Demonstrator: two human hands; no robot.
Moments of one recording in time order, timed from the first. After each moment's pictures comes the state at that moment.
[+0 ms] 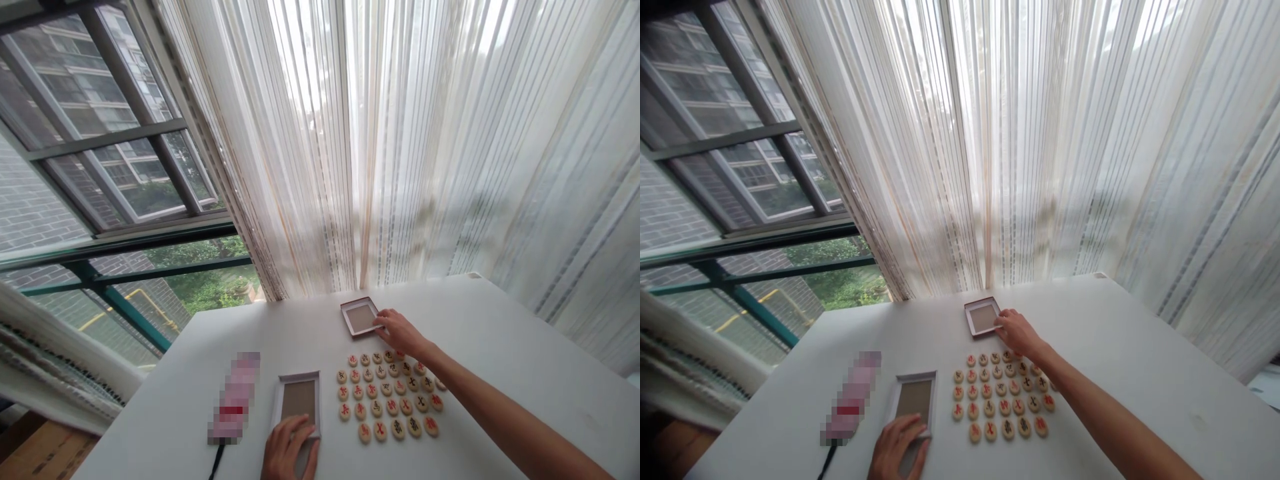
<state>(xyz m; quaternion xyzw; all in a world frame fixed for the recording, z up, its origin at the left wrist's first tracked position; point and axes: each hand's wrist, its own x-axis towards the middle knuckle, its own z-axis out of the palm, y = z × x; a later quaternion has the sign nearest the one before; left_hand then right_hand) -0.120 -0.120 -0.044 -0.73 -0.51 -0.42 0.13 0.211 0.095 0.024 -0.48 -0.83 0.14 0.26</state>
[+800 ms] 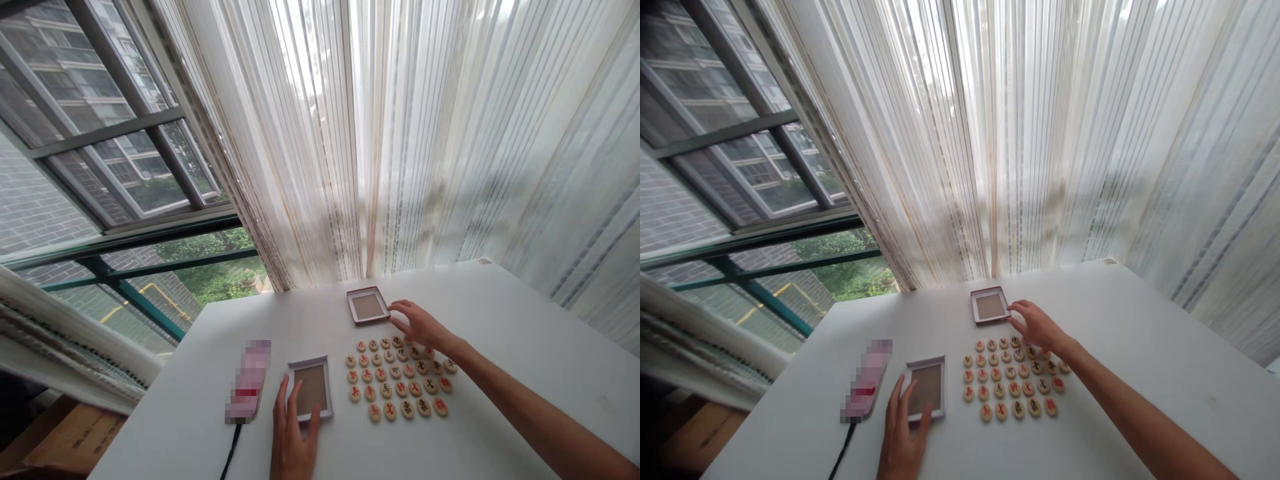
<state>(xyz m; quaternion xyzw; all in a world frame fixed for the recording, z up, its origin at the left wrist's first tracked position) -0.125 -0.121 -0.044 -0.64 -0.67 -0.38 0.02 0.234 0.074 0.024 -0.47 -0.82 0.16 0.30</state>
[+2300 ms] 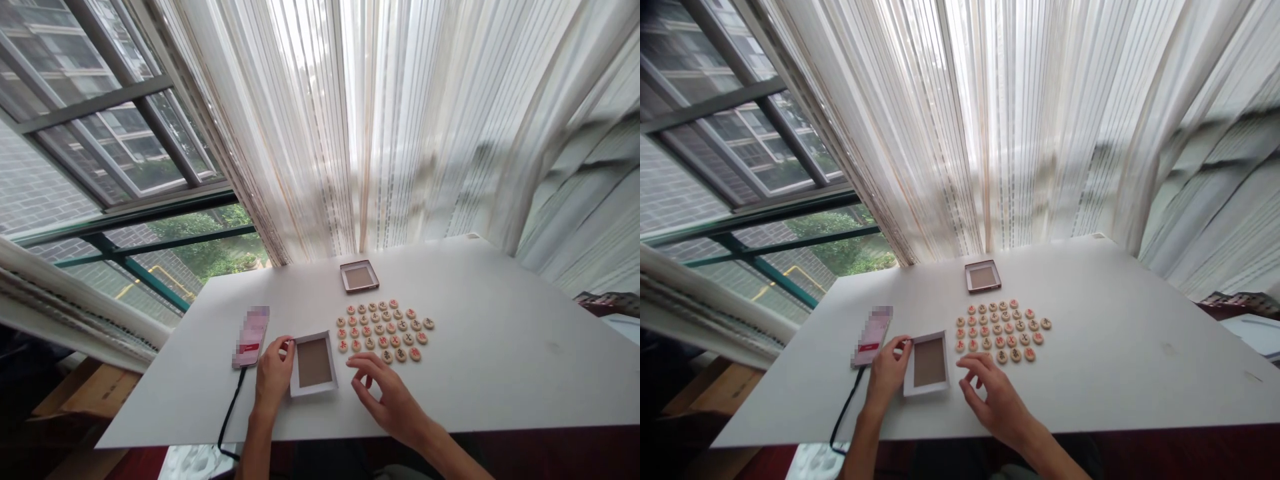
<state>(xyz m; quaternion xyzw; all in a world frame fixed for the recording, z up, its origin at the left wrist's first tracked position) -0.139 -0.103 0.017 -0.58 -0.75 -0.29 -0.12 0.137 -0.139 0.019 -0.35 -0.74 0.36 0.44</state>
